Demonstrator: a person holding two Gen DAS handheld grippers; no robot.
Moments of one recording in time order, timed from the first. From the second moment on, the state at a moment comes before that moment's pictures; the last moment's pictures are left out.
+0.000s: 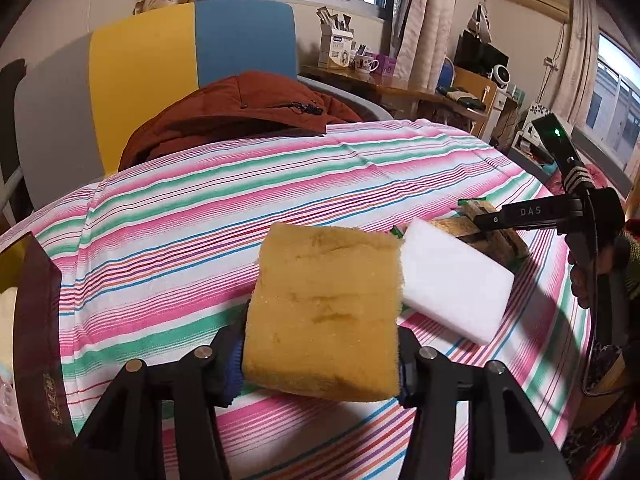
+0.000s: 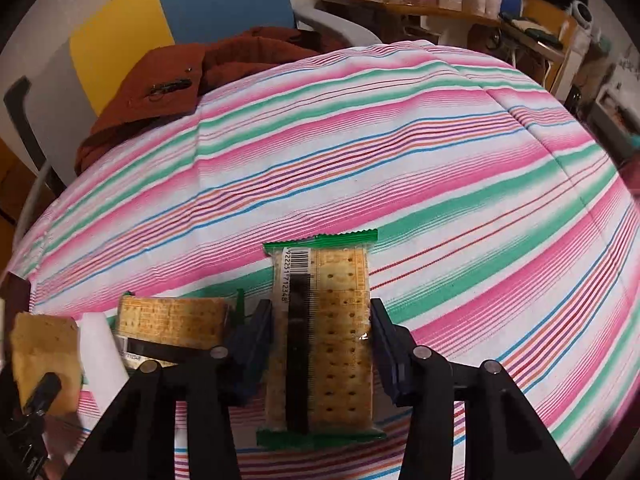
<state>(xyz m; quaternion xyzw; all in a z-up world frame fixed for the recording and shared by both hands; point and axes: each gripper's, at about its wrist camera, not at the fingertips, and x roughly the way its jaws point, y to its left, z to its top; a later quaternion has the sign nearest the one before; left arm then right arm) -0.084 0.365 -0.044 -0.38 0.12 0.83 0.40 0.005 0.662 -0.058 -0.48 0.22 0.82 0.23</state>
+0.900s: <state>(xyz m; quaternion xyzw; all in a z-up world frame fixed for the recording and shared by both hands) -0.025 0.268 0.019 -0.29 0.08 0.88 0.36 0.083 0.513 0.022 -0.31 0.14 0.92 0.19</state>
